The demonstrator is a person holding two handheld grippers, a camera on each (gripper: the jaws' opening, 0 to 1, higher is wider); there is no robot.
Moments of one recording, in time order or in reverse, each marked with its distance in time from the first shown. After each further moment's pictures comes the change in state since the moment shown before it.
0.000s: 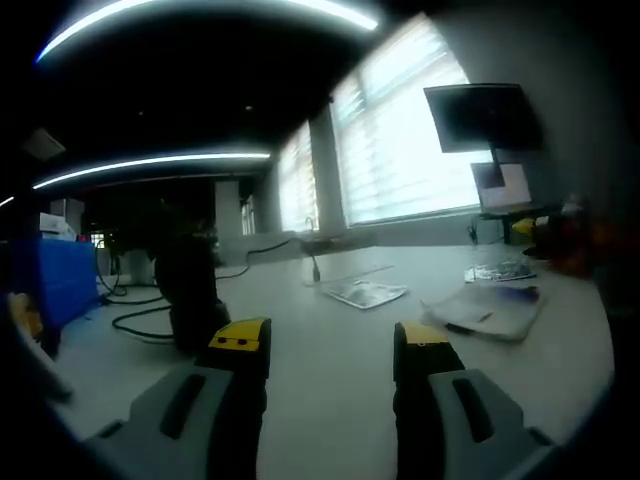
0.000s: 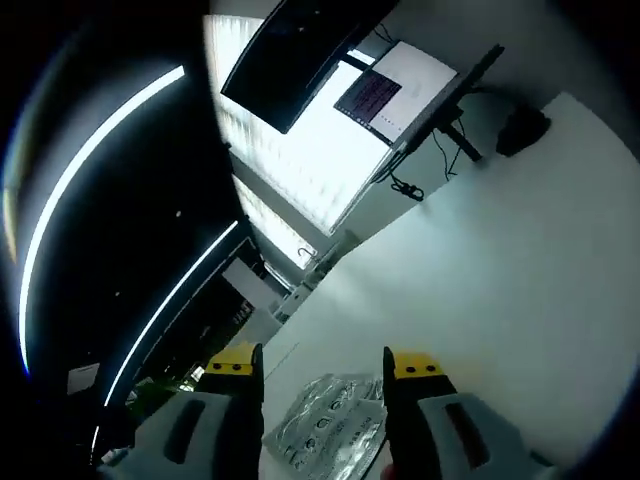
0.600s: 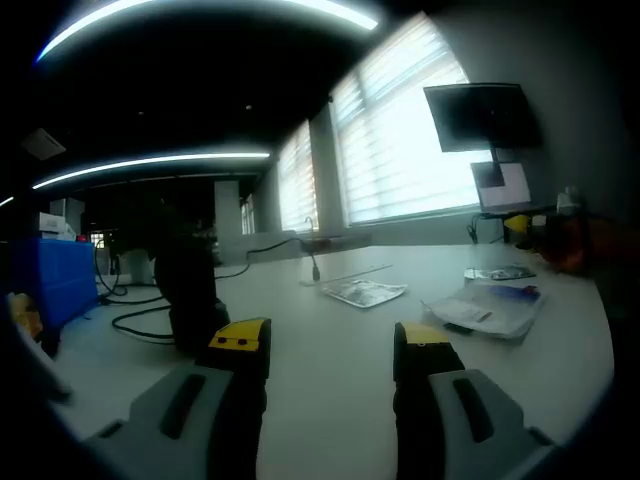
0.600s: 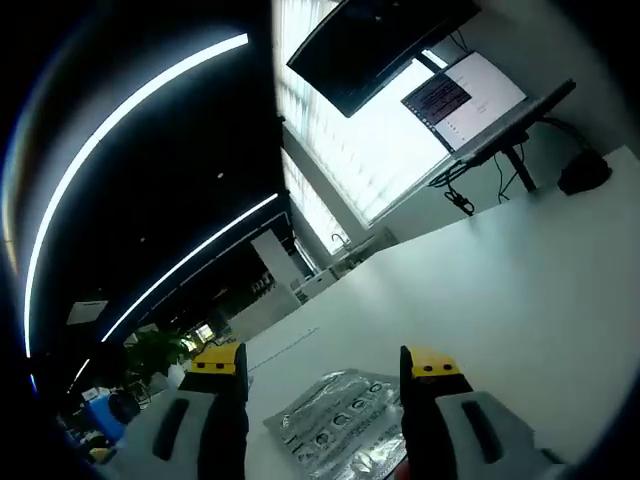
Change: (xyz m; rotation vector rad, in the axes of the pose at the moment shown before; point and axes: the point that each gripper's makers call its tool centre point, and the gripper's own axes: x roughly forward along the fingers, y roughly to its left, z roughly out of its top) left arm 0.000 -0.001 -0.001 0.001 0.003 -0.003; right arm -0.002 0.047 -0.017 -0.244 0.061 0.165
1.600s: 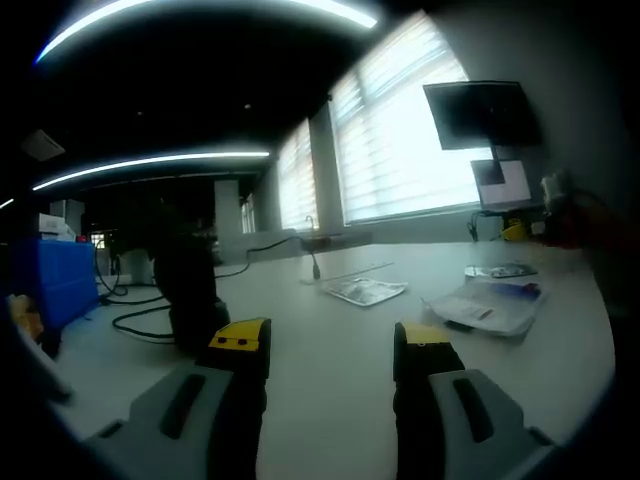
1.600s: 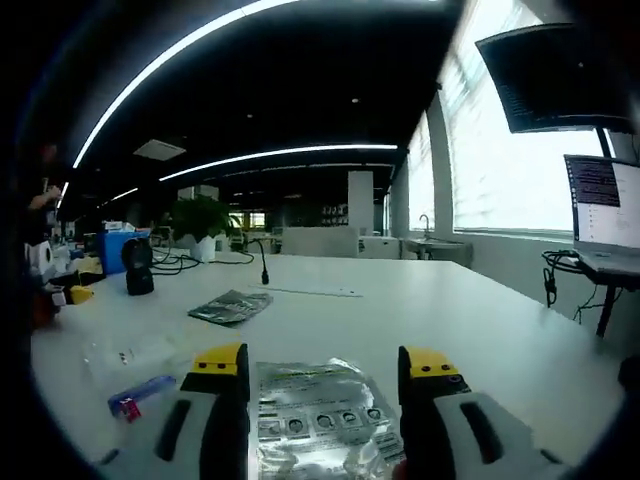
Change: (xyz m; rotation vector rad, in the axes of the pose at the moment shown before) left arm 0.001 -0.001 -0.001 0.008 0.008 0.001; right arm 0.022 0.024 -0.014 -0.621 0.264 0.338
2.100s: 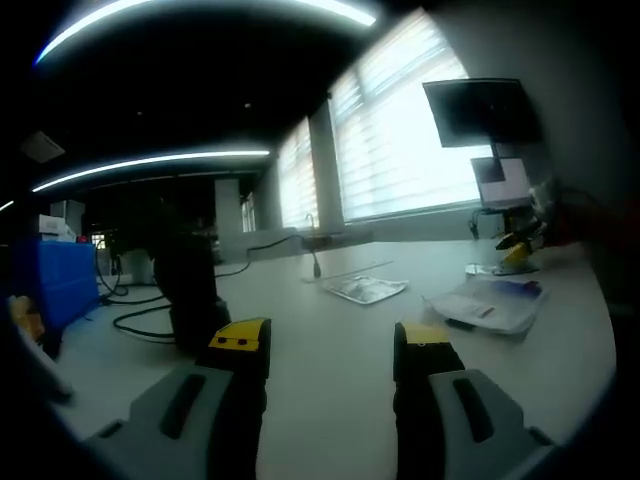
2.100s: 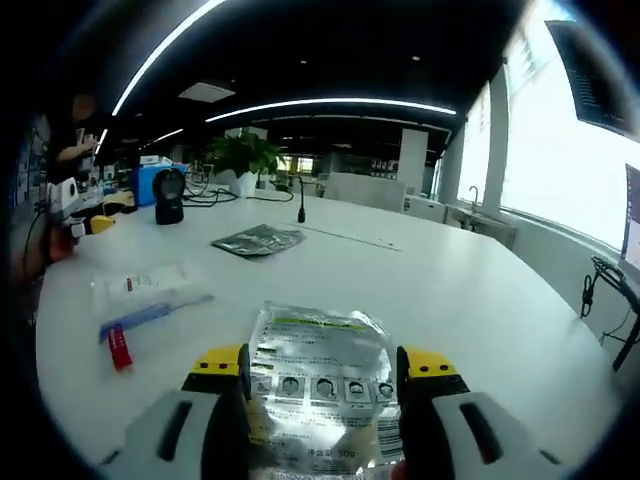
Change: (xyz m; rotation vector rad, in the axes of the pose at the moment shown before) left arm 0.001 0.000 -0.001 0.005 0.007 0.002; right arm 0.018 0.018 -0.045 -0.134 0.210 0.194
